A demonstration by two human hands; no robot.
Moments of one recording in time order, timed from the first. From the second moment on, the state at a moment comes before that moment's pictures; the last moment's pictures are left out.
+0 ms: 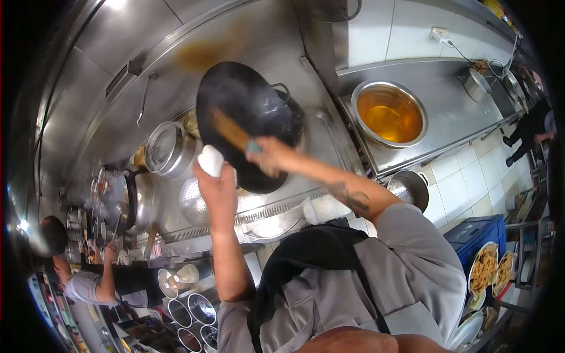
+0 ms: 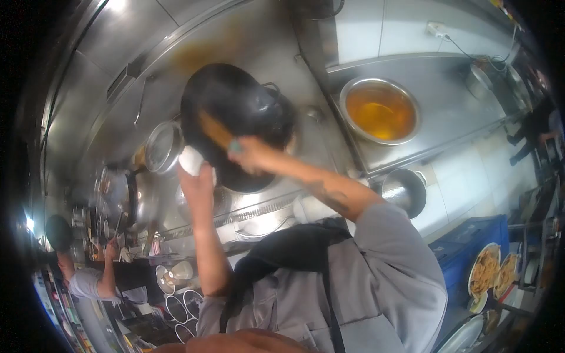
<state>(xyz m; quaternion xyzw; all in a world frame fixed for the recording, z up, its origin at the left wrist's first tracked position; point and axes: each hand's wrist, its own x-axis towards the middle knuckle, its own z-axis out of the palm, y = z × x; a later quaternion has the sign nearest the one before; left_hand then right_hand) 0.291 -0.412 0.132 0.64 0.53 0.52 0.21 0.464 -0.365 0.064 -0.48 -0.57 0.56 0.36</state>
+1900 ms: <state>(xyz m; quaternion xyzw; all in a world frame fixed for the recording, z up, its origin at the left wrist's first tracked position) 0.156 -0.358 -0.051 0.56 0.54 0.43 0.45 0.372 -0.184 -0.028 -0.48 -0.75 0.44 0.13</state>
